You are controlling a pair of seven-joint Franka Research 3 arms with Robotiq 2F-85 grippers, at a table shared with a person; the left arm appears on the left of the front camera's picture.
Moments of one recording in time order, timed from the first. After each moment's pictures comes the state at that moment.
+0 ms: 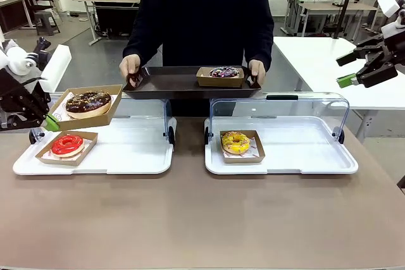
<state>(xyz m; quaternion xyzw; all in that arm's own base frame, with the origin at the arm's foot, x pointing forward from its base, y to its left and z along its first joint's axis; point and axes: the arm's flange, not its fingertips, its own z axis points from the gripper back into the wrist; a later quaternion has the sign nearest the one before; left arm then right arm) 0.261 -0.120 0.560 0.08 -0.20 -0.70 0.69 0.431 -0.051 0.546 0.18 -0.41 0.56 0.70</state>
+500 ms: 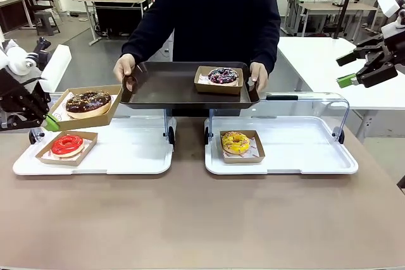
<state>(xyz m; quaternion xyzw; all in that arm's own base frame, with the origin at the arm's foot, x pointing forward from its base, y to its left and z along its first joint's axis) 0.261 -0.120 0.560 0.08 -0.20 -0.70 0.69 0.431 -0.051 0.546 0.18 -0.41 0.56 0.70</state>
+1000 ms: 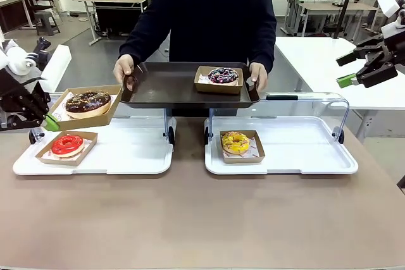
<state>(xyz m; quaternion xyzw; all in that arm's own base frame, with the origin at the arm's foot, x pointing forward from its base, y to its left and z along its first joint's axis) 0.261 -0.120 0.560 0.08 -0.19 -0.70 0.69 0.431 -0.051 0.546 0.18 -0.41 0.56 0.70</state>
